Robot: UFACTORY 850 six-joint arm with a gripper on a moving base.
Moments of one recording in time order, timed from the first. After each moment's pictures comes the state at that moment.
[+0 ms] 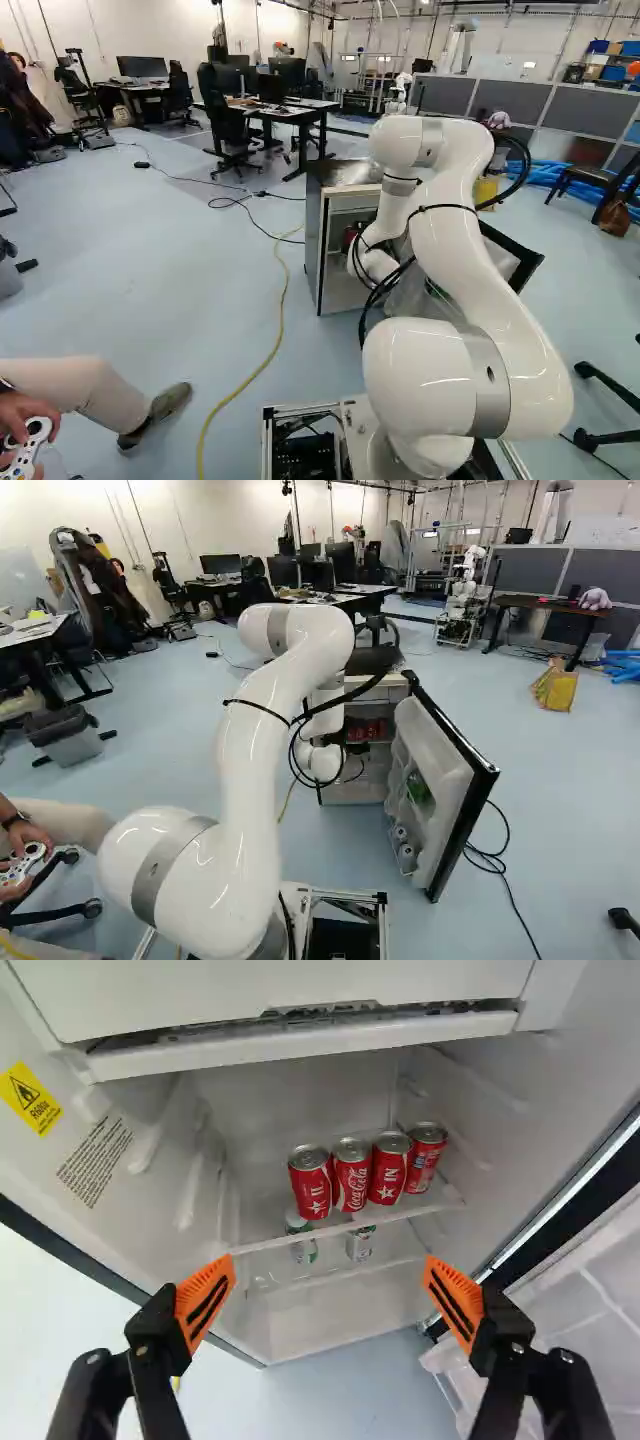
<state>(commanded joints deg) -13.7 -60.0 -54.4 -5.5 68.5 1.0</state>
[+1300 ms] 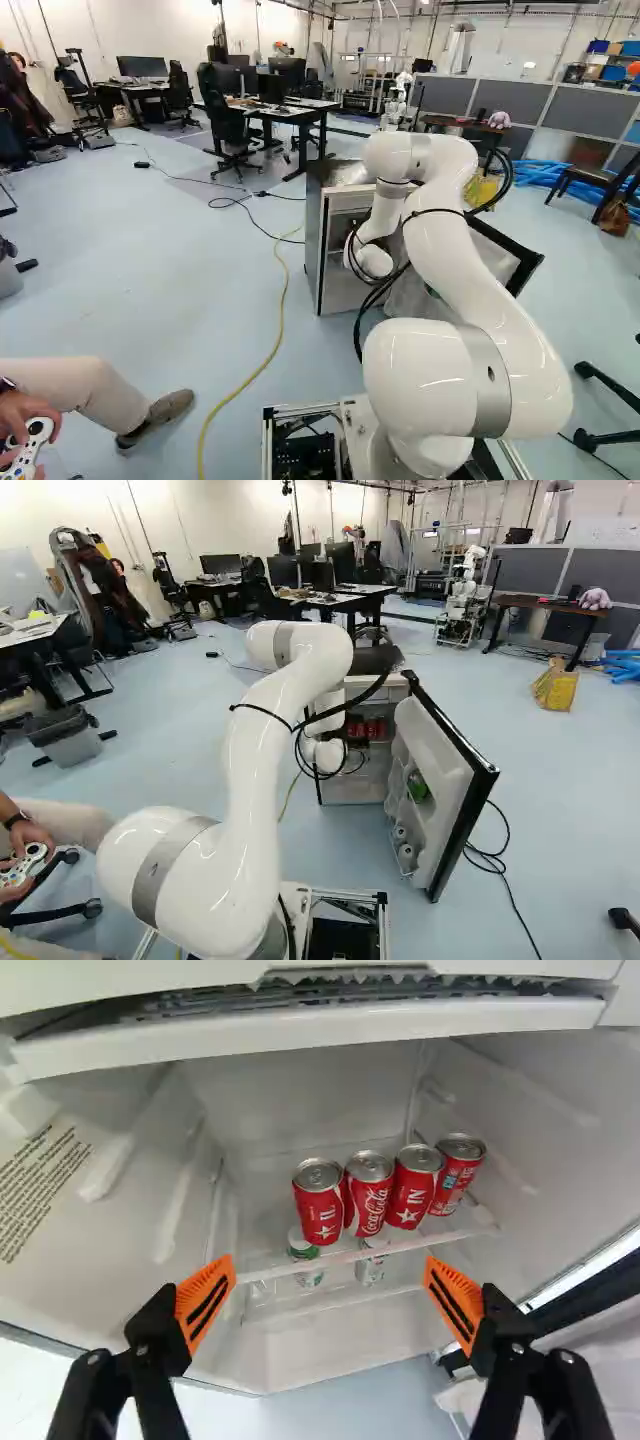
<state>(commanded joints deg) -12.5 -65.8 -65.1 -6.3 63.7 1.0</state>
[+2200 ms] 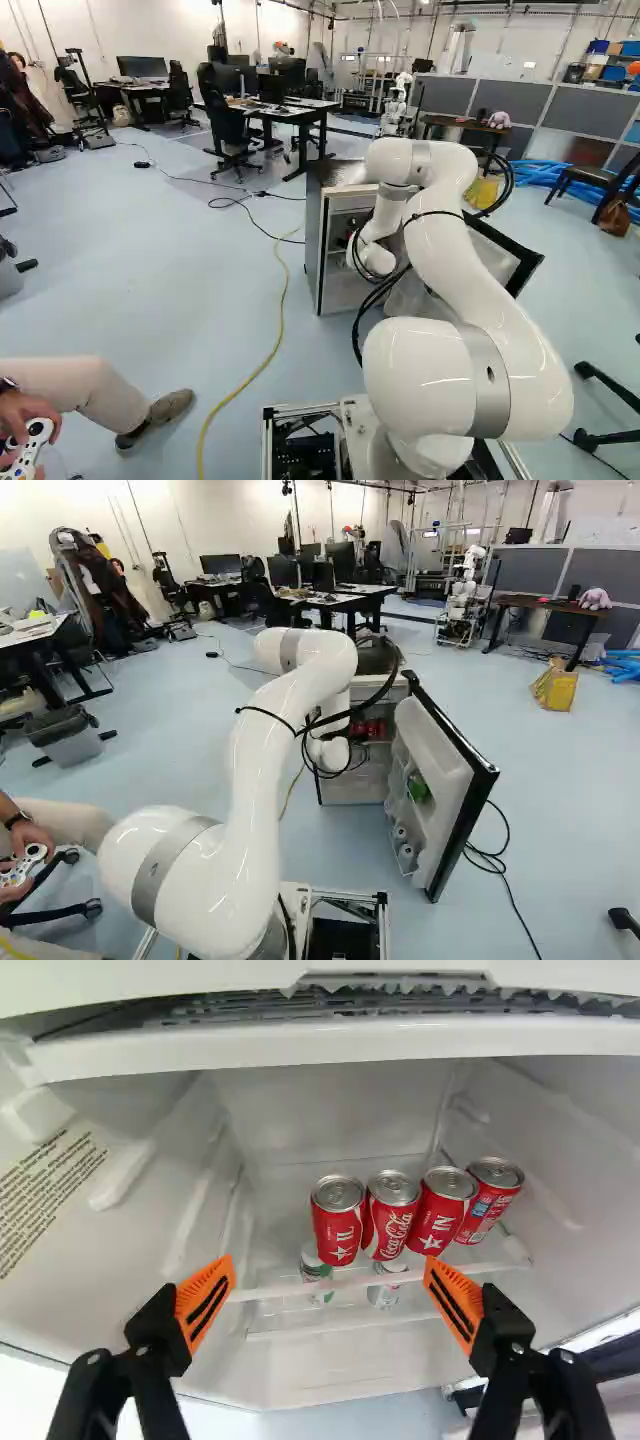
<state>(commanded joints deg) -14.0 -68.2 -69.5 -13.2 63.6 1.0</state>
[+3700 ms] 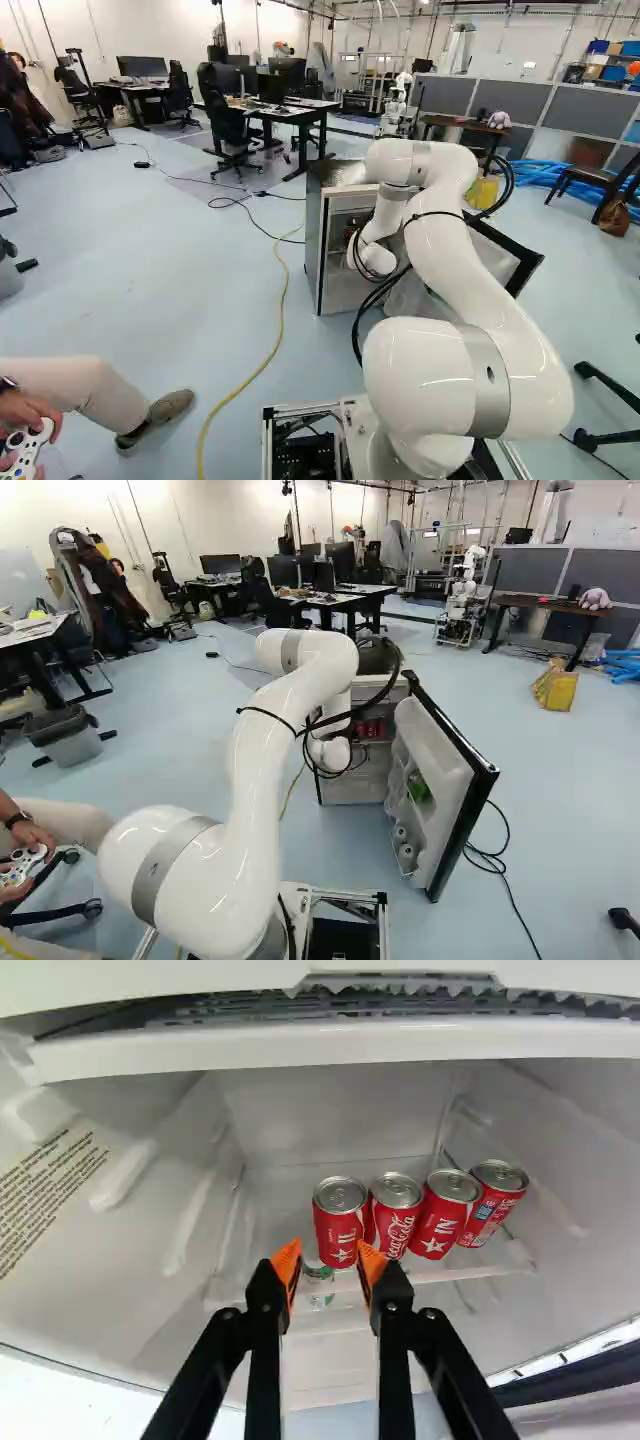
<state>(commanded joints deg) -14.1 -68.3 -69.7 -13.6 63.6 1.0</state>
